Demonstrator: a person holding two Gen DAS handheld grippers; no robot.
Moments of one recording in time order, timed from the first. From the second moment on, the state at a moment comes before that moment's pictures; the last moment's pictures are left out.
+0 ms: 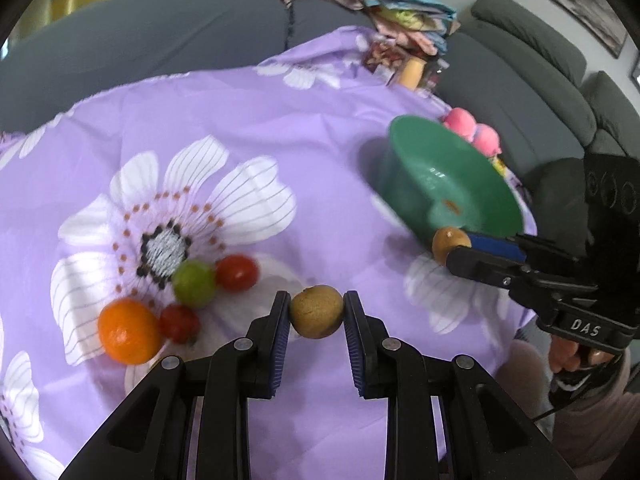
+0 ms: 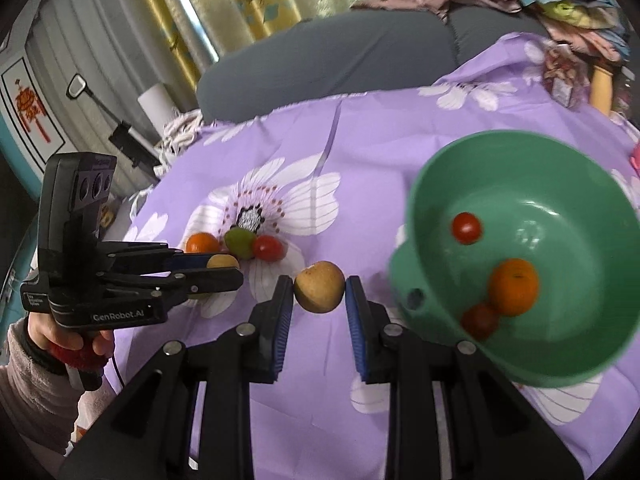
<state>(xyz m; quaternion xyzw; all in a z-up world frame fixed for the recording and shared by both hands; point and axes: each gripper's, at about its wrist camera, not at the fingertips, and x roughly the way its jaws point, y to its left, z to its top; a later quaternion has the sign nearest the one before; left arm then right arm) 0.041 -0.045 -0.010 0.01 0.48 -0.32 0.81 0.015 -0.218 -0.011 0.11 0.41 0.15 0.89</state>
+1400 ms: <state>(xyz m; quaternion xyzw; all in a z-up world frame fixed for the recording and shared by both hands) 0.062 -0.220 0.002 0.12 0.47 -0.38 0.79 -0.003 -0.335 -0.017 0.15 0.37 0.00 0.92</state>
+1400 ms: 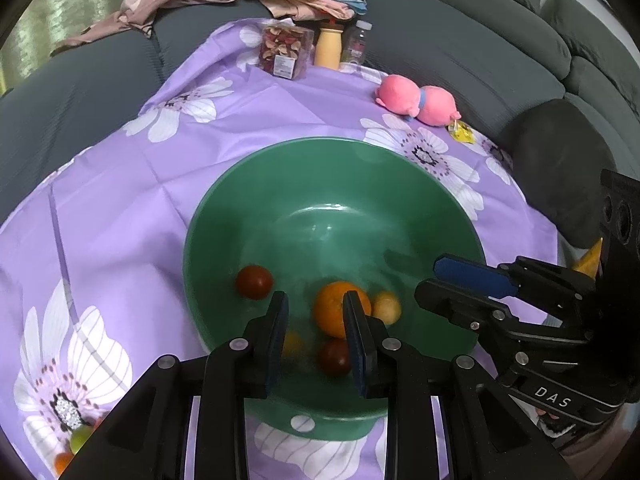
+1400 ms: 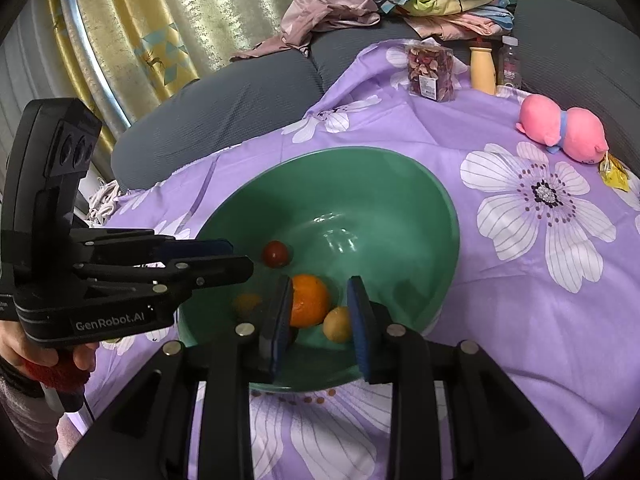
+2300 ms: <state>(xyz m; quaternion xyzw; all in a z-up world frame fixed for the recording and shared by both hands) 0.024 -0.099 0.028 0.04 0.45 -0.30 0.84 -0.037 -0.266 0.005 0.12 0.37 0.07 0.92</state>
